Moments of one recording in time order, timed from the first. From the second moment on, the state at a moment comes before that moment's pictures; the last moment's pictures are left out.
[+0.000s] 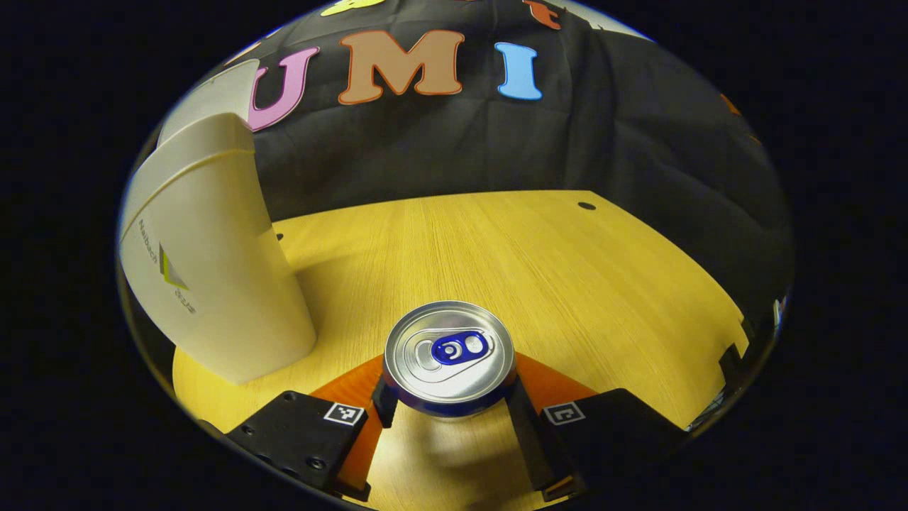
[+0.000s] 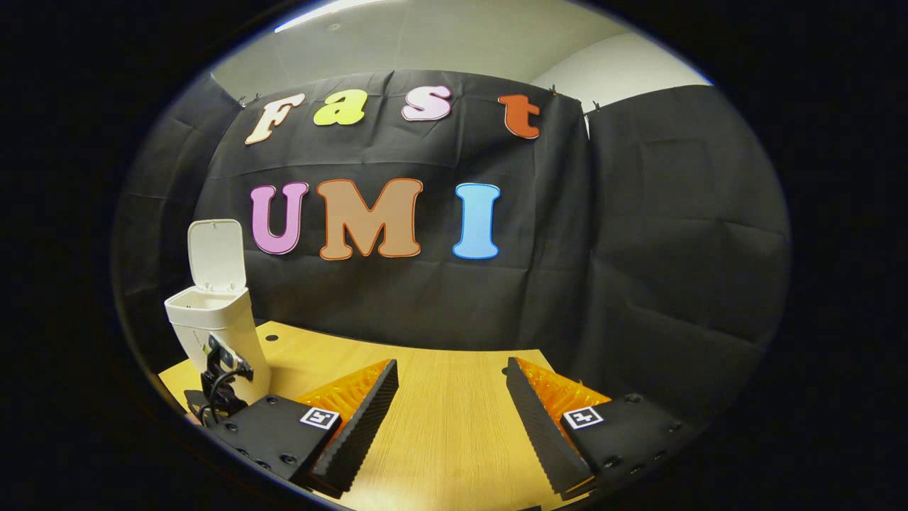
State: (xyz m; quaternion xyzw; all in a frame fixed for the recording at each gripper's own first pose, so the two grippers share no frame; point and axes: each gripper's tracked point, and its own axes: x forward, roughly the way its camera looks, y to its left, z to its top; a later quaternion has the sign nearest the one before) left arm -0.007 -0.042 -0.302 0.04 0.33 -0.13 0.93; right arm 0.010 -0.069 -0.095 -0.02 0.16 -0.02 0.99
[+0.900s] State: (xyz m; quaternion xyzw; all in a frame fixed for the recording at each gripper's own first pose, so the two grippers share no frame) left arm 0.094 0.016 -0.056 0.05 0.06 -0.09 0.99; right arm 0.016 -0.050 -0.090 -0.02 0.15 0.00 0.99
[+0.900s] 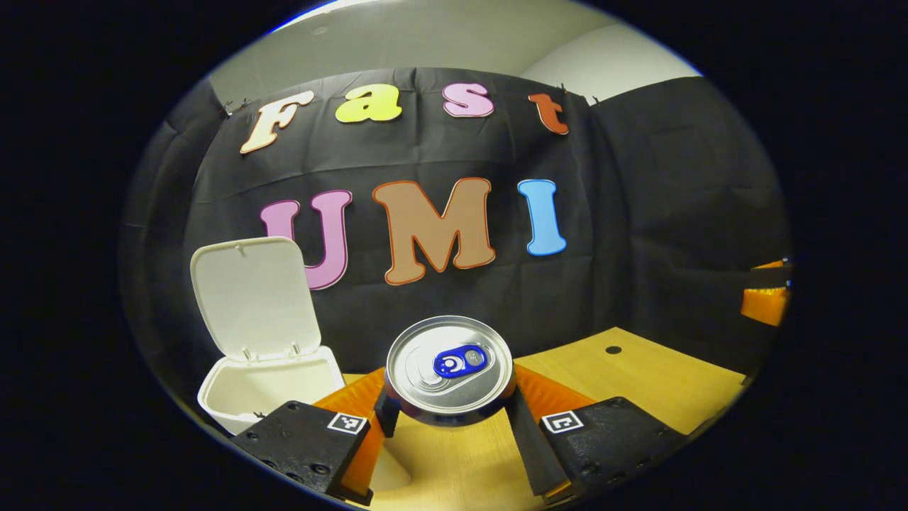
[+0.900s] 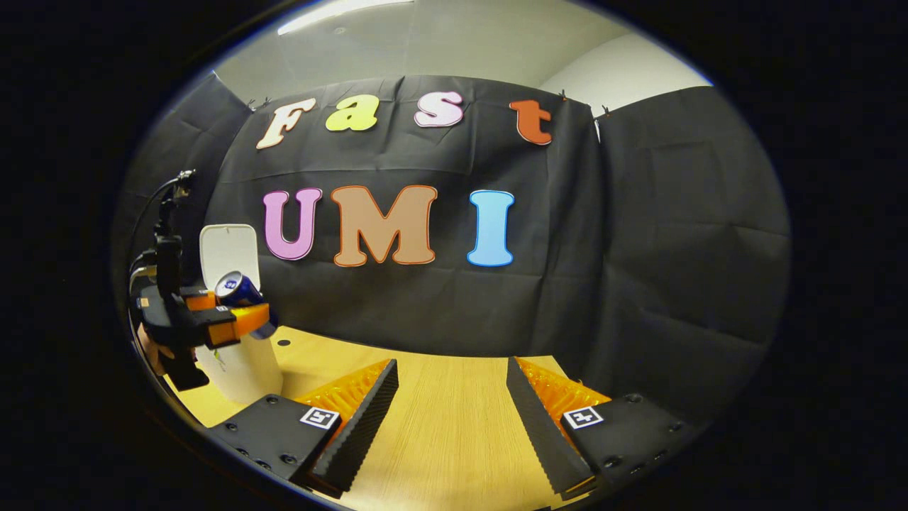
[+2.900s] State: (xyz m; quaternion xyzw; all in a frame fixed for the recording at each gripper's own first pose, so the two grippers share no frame) left arm 0.140 0.226 0.046 0.01 0.03 0.14 0.99; right arm 0.015 -0.017 -0.109 -0.02 0.16 0.03 0.99
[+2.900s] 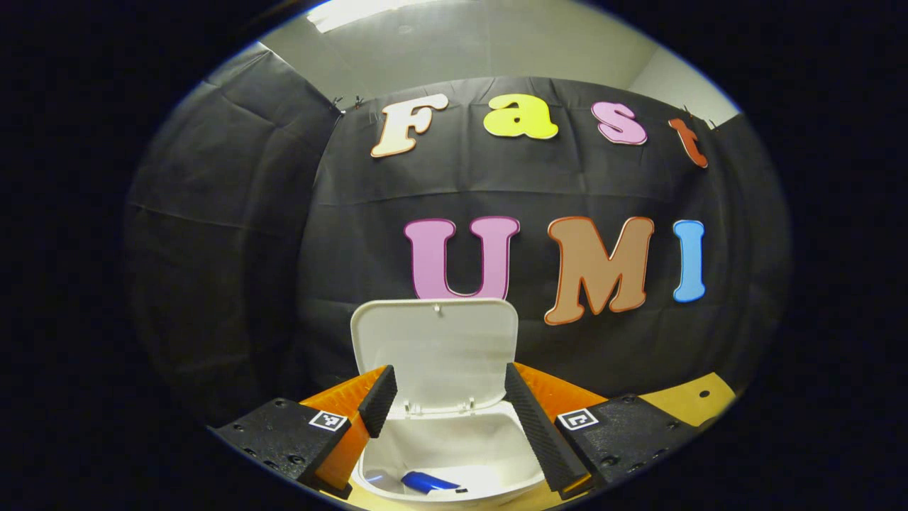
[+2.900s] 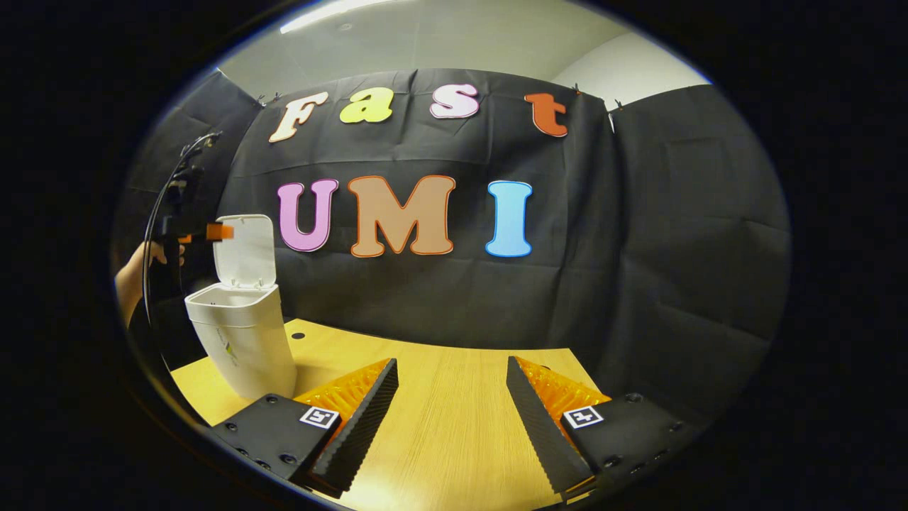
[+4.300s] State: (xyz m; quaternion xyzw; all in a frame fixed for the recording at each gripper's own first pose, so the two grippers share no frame) left arm 0.233 0.260 0.047 -0.01 0.13 0.12 0.98; right arm 0.016 -0.037 -0.116 -0.04 0.17 0.00 0.98
